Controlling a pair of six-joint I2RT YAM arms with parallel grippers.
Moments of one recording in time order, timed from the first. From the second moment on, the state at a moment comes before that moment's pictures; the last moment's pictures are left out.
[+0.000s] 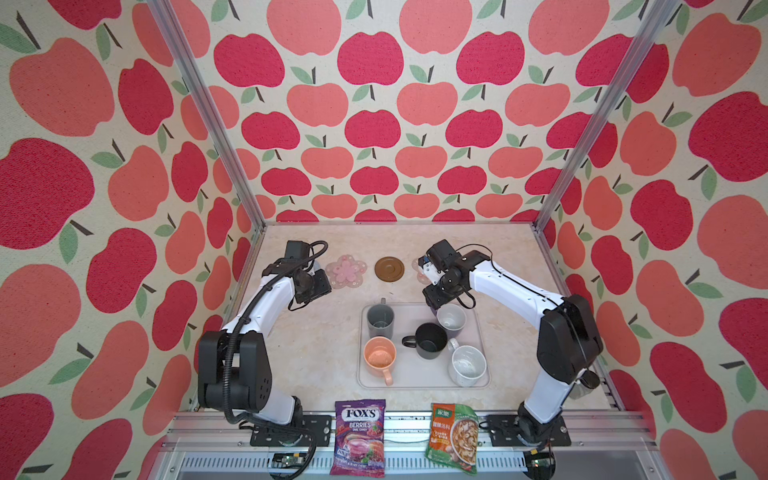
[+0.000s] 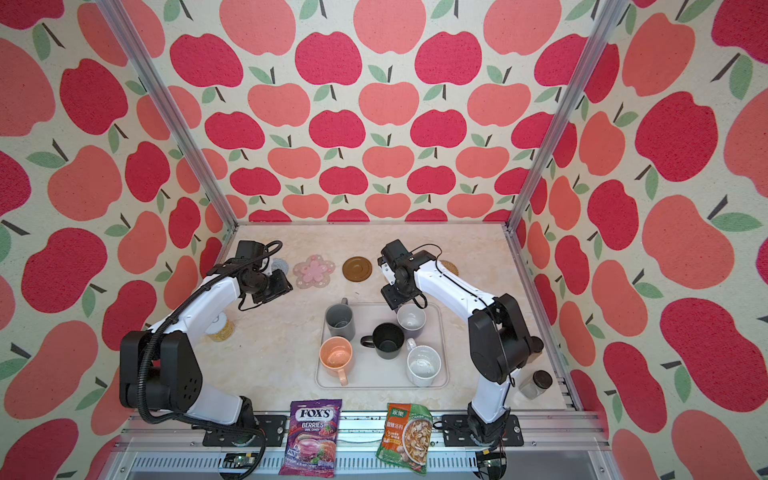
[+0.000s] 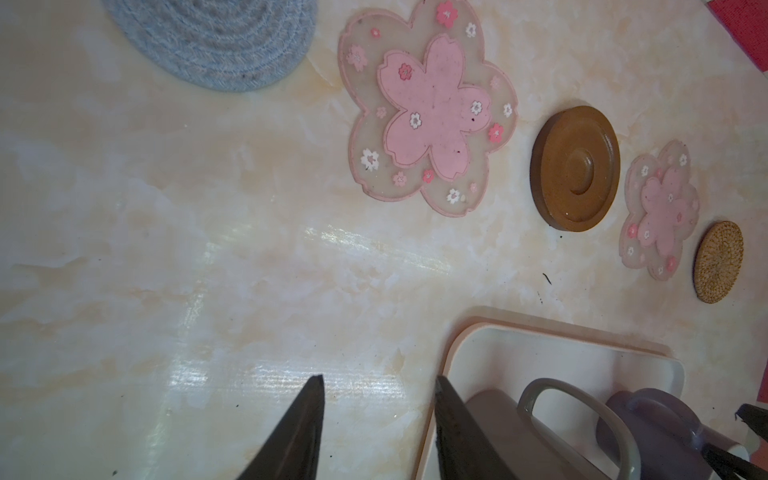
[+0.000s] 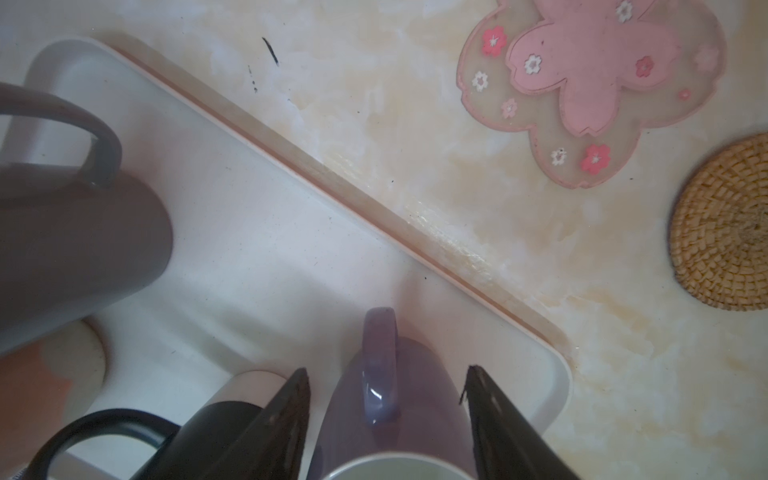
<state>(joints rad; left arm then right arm) -0.07 1.51 1.12 -0.71 0.21 -0.45 0.67 1.79 1.43 -0.93 0.00 -0.03</state>
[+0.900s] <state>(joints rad) -0.10 1.48 1.11 -0.72 0.20 -0.45 0.64 1.93 1.50 -0.97 0.09 -0.05</state>
